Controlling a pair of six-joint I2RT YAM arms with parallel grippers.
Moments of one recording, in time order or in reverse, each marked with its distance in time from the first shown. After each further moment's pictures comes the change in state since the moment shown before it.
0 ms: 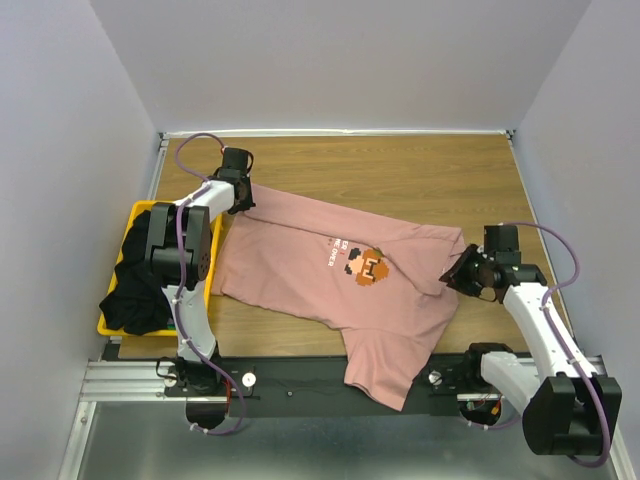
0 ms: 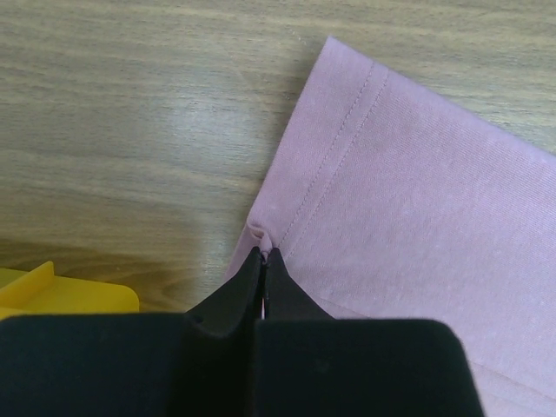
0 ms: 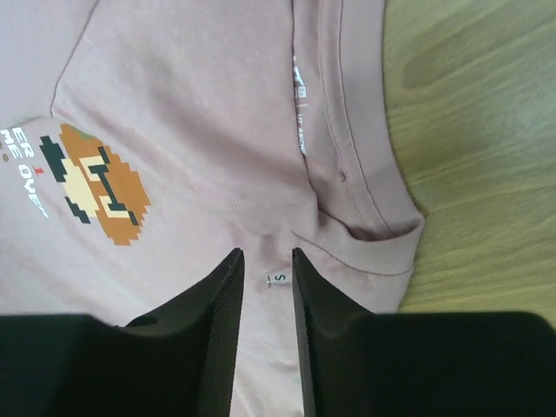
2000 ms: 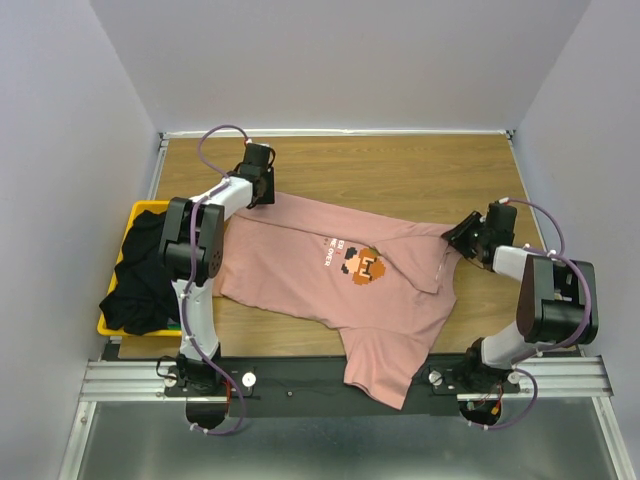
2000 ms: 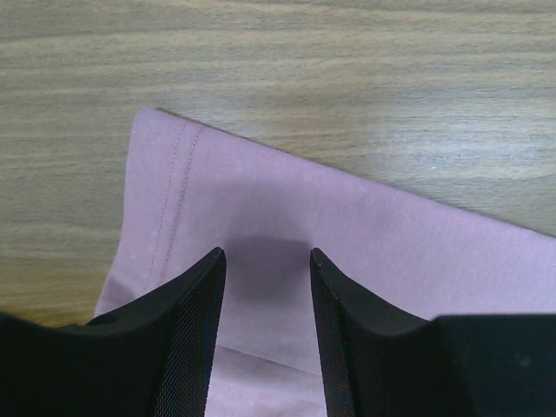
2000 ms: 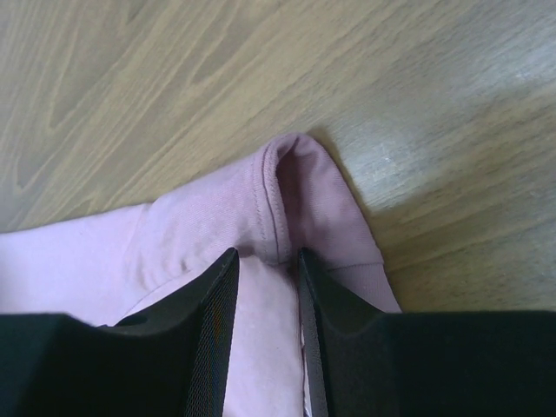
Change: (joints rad) left arm -0.103 0.063 0.093 0.030 -0.026 0.020; right arm -0.133 0.596 0.008 0.850 -0.063 0.003
